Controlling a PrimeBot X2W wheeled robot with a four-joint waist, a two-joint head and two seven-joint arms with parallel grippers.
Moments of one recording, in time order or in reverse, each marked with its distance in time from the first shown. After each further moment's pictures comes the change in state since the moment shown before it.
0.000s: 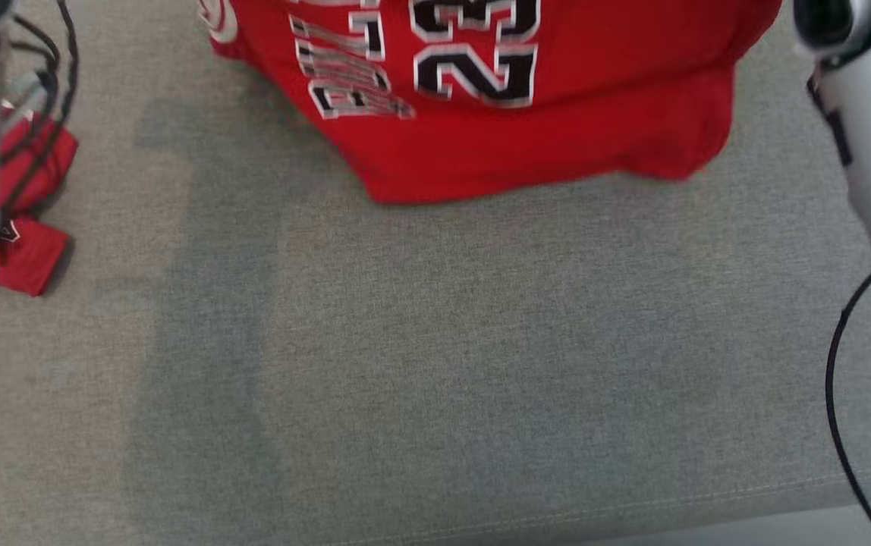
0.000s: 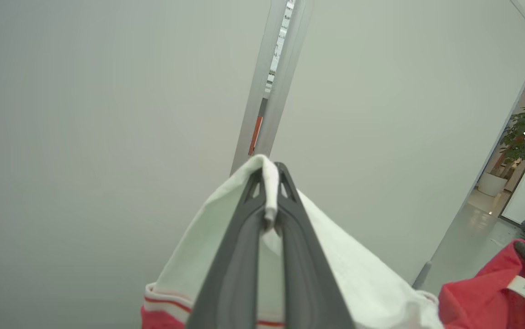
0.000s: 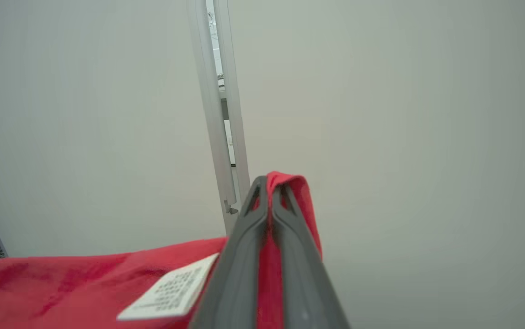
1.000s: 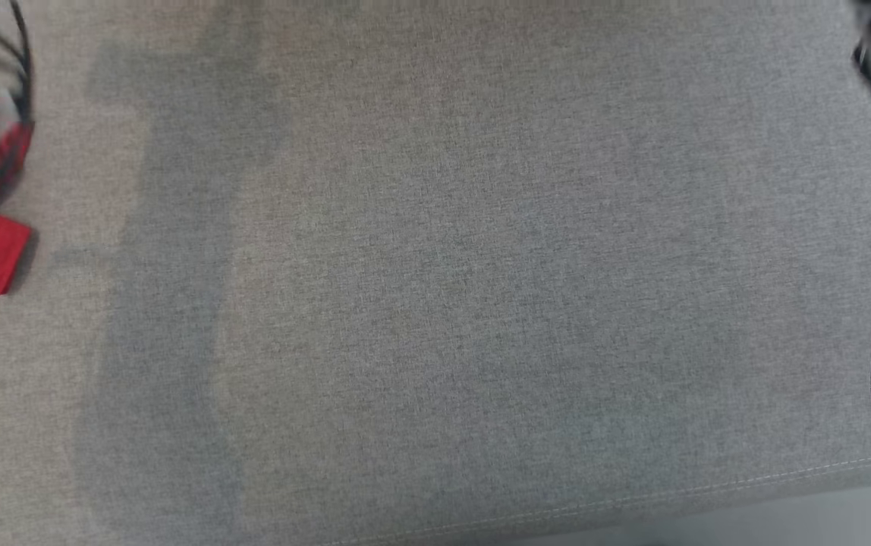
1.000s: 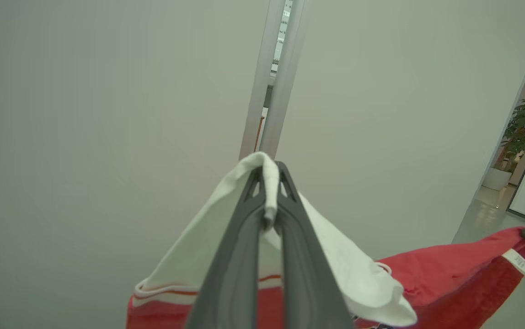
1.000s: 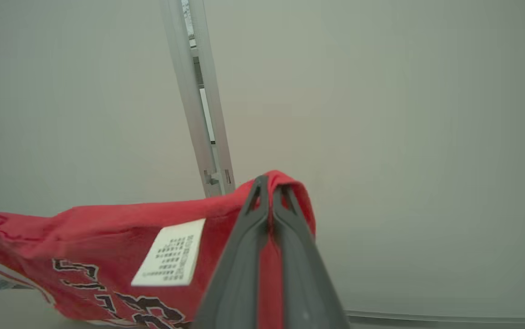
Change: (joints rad) left arm -0.054 0.099 -0.198 0.037 -0.096 0.000 -0.221; right arm -0.135 -0.102 0.185 0.131 0.211 0.000 -0.056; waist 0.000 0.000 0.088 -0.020
